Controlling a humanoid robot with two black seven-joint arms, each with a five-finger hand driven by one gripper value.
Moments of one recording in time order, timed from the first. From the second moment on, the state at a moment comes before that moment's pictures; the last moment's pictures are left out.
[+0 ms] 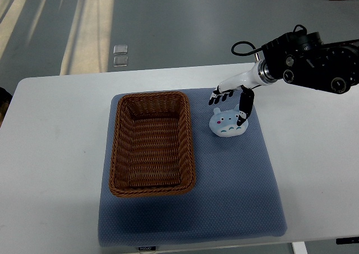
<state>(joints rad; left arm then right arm) -0.03 0.00 -0.14 -0.11 0.07 -0.04 -0.03 1.49 -0.33 -0.45 0.96 -0.91 0.40 0.11</state>
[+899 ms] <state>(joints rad) -0.03 0.00 -0.14 -0.11 0.07 -0.04 -0.03 1.40 -0.29 -0.44 0.91 -0.96 0.36 0.11</state>
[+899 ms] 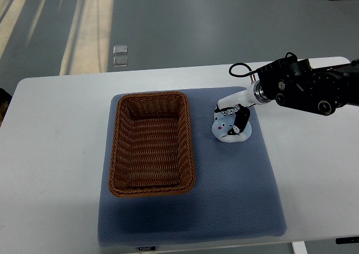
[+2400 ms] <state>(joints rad) -0.03 0.00 -0.14 -0.11 0.07 -0.04 -0.03 1.37 -0.03 -0.11 0.85 -0.95 0.32 0.12</state>
